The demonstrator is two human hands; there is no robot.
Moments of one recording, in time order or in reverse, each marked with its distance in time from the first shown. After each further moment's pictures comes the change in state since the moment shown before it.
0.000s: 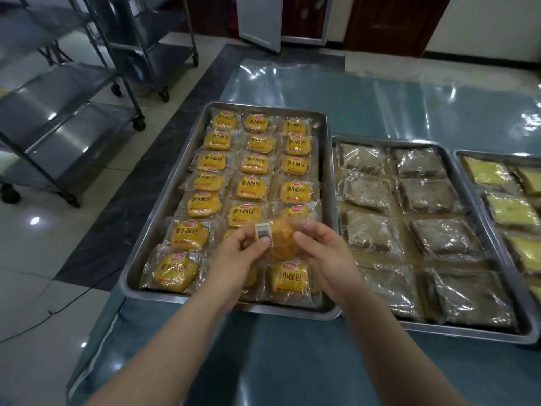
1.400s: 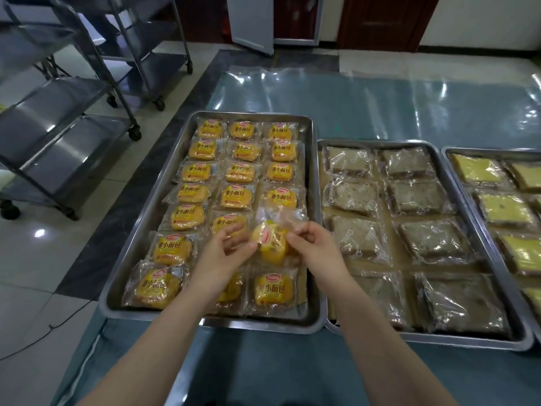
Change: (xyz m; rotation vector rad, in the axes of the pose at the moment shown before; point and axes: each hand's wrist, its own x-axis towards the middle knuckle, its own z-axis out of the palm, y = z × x) left_hand 0.025 0.007 0.004 0.279 0.033 -0.091; right_hand 0.029 -0.005 -0.028 -0.327 0.160 0.022
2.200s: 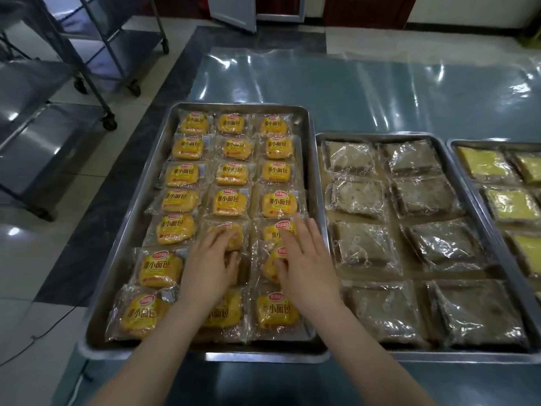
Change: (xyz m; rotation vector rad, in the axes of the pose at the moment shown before) left_hand 0.064 -0.038 -0.021 1.010 0.170 0.401; right_hand 0.019 0.029 0.028 -1.176 0.124 -0.360
